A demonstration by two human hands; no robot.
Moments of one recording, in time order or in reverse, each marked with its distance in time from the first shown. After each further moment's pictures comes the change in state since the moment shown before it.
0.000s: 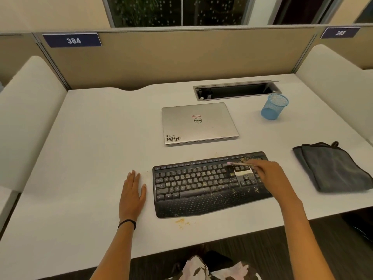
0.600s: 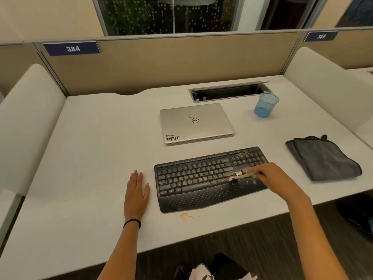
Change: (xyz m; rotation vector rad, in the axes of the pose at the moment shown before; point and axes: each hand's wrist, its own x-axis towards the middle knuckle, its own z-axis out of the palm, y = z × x) left_hand -0.008 -0.001 -0.001 -0.020 0.005 0.037; right_hand -0.034 -0.017 -0.016 -0.143 -0.276 0.087
